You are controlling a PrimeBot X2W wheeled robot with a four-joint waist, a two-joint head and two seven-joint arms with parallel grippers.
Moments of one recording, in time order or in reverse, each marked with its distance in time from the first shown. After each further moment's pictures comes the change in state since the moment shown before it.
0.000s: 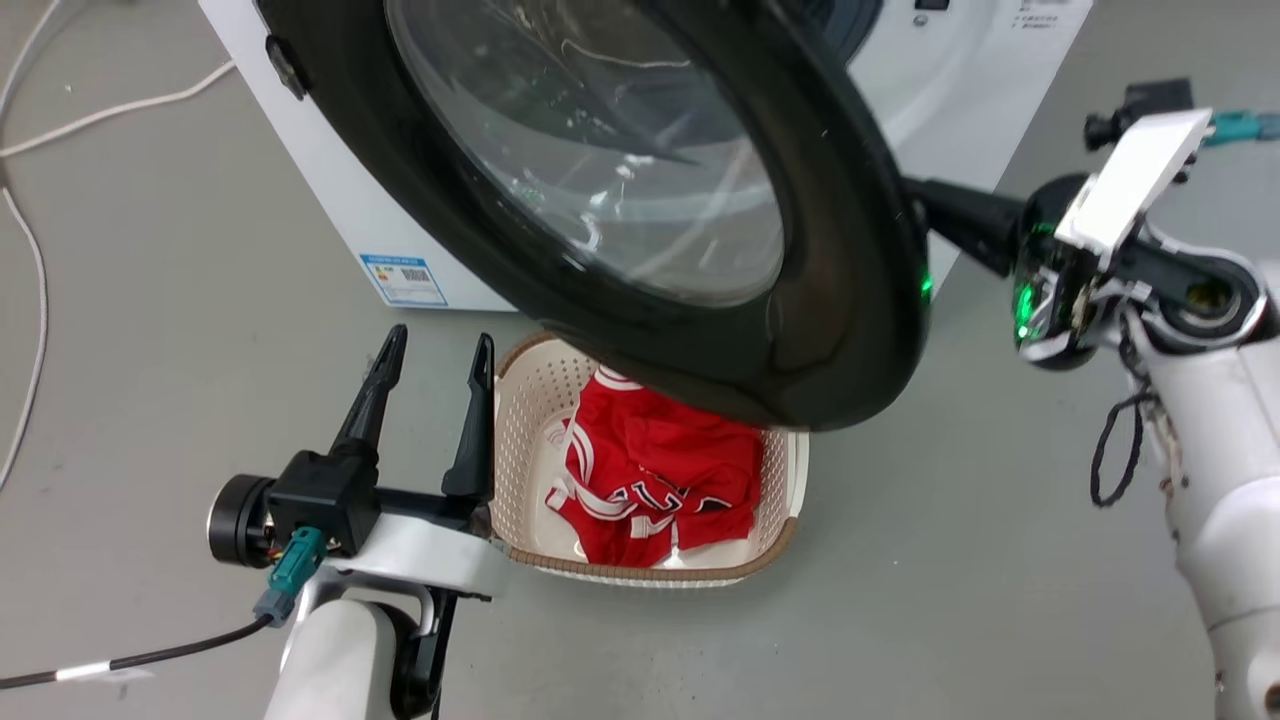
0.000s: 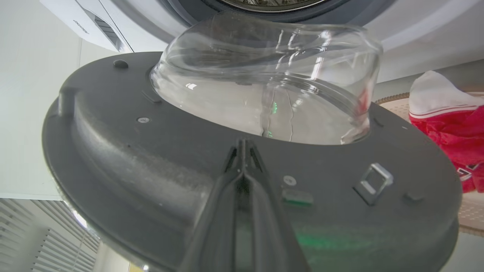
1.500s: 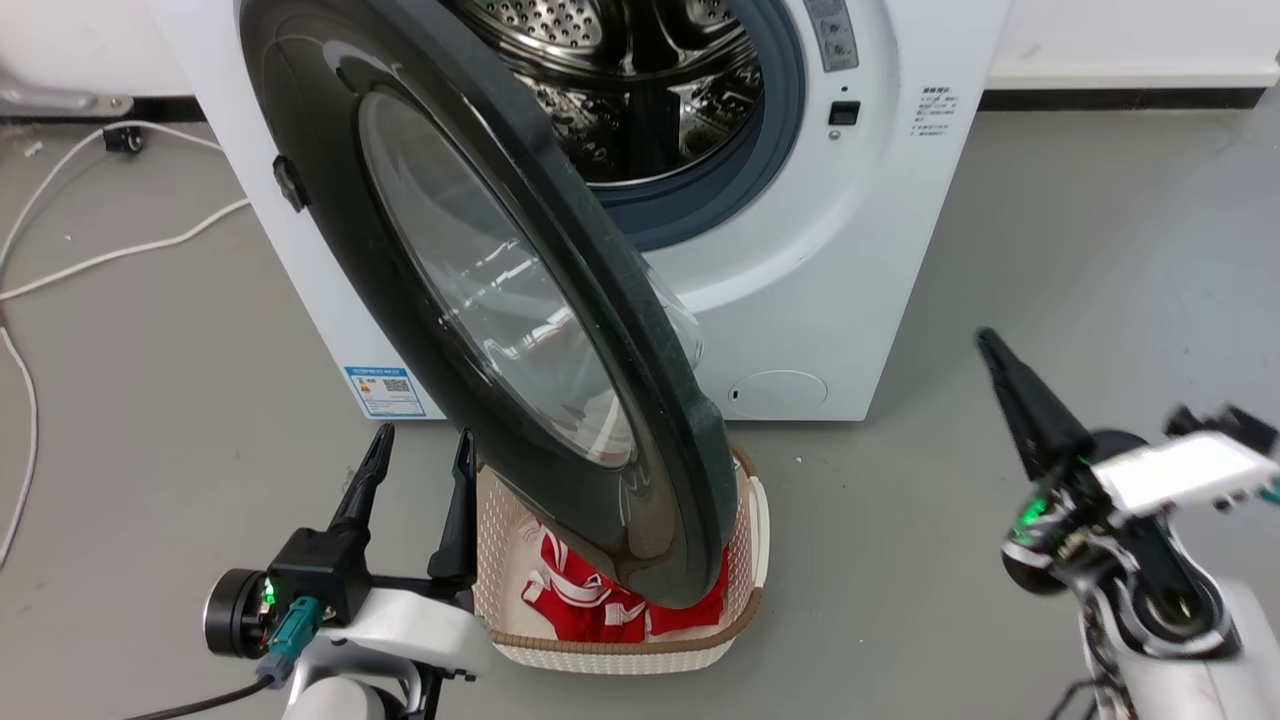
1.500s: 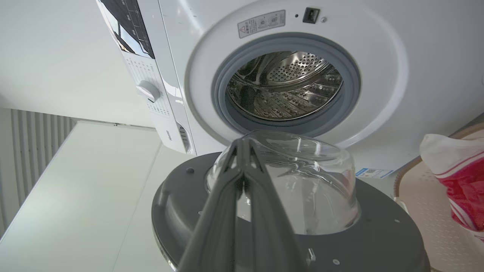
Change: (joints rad) left arm 0.117 0.000 0.031 0.043 0.004 0.007 0.000; right arm 0.588 0.143 -0.197 -0.465 0.009 0.000 -0.489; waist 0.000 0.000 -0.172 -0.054
